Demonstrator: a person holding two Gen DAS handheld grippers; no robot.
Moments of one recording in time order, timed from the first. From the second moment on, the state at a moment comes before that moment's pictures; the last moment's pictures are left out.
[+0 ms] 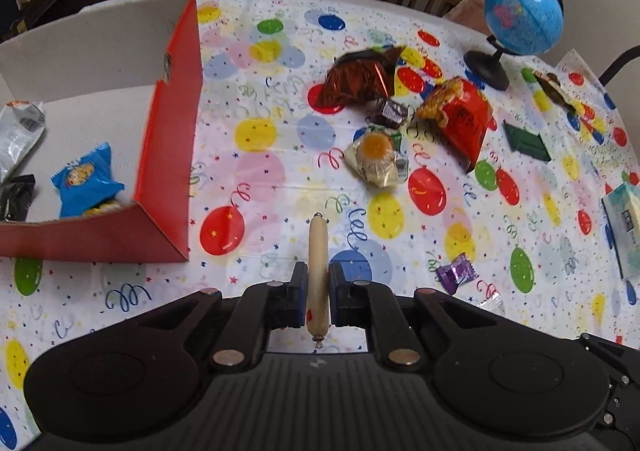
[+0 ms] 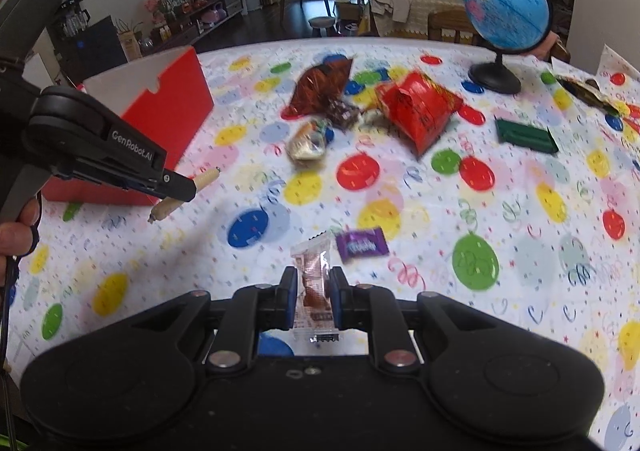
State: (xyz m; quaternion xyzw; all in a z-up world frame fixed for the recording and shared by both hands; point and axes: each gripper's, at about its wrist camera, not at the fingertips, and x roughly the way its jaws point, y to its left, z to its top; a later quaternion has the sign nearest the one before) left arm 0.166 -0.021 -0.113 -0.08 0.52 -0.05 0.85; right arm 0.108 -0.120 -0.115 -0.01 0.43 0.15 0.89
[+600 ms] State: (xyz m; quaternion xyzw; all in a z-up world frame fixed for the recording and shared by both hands) left arm 0.157 0.072 -0.043 -0.10 0.46 -0.04 0.88; right arm 0.140 -0.016 -0.043 -0.03 0.37 0.23 0.90
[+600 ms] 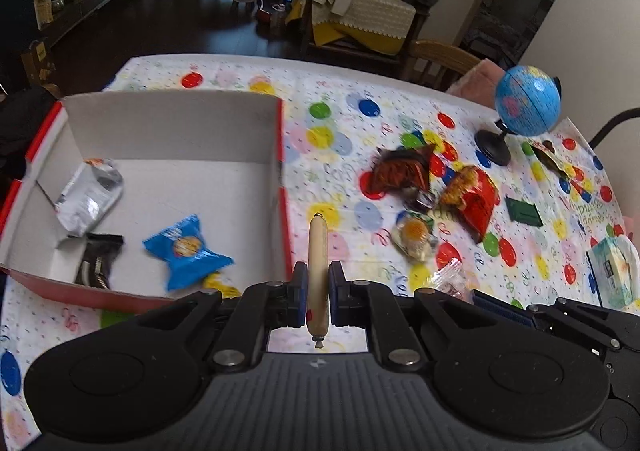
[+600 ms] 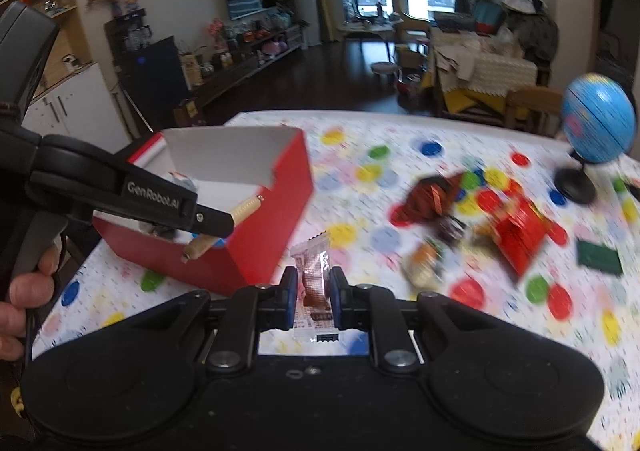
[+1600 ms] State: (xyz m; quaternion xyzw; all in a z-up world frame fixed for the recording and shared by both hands) left arm 0.225 0.235 -0.083 -0.07 0.49 0.02 0.87; right arm 0.225 0.161 -0.086 -0.08 0.41 0.23 0.88
